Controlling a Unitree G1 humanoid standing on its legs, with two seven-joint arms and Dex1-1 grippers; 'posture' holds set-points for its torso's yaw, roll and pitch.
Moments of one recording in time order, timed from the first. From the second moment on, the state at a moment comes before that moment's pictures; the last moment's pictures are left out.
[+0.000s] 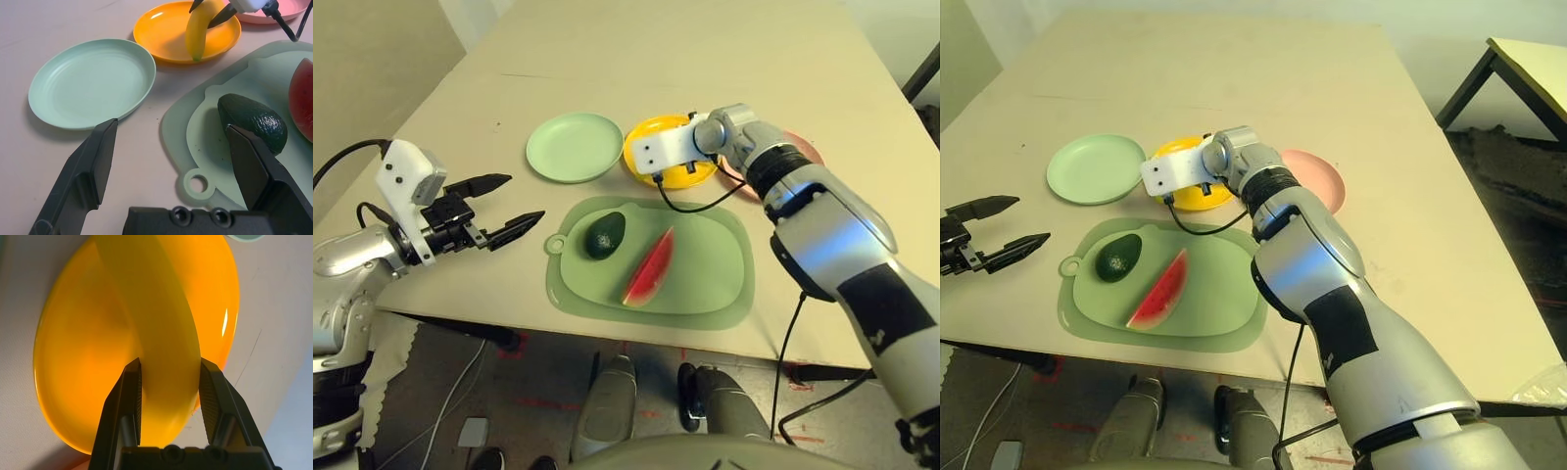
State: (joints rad) left arm -0.08 0.89 0.40 -0.20 -0.51 0.41 -0.92; right arm -1.48 -0.14 0.60 1.38 -0.71 -0.26 0.68
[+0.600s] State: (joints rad) left arm -0.09 0.89 0.39 -0.22 -0.51 0.42 -0.92; right arm -1.48 -0.15 0.60 1.38 -0.71 -0.28 0.67
